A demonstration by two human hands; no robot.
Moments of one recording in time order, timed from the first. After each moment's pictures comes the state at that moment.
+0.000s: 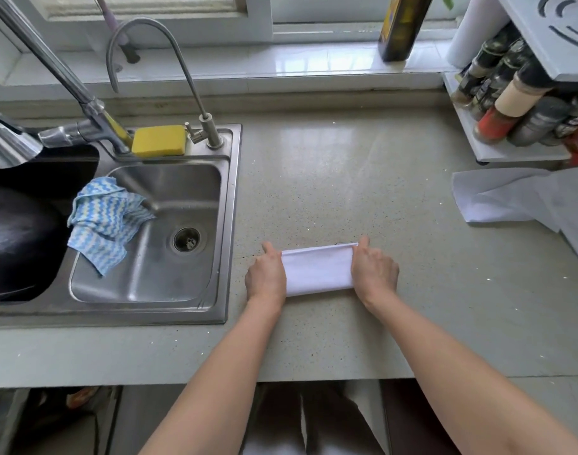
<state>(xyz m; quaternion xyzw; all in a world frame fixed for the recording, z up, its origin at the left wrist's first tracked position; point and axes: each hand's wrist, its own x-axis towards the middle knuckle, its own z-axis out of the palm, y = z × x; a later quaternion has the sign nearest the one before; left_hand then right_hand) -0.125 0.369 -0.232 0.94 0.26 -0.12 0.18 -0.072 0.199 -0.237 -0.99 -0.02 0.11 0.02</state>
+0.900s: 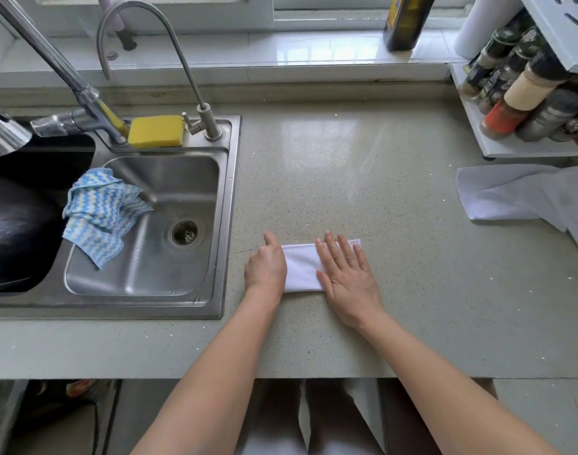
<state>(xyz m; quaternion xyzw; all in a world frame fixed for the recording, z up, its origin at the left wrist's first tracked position) -0.118 0.366 -0.224 0.95 0.23 -0.14 0.14 -0.107 0.202 -0.249 -0.95 -0.27 0.13 0.06</state>
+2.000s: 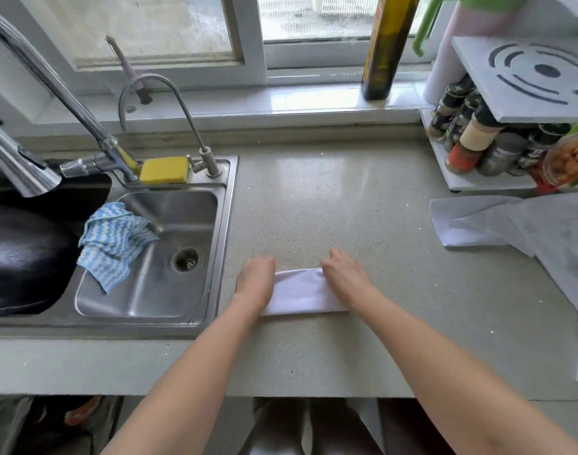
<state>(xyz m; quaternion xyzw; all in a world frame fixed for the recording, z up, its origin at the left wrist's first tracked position) -0.102 0.368 -0.197 0.97 0.15 -0.17 0.10 -0.049 0.198 -0.201 -0.95 -0.28 0.16 0.01</state>
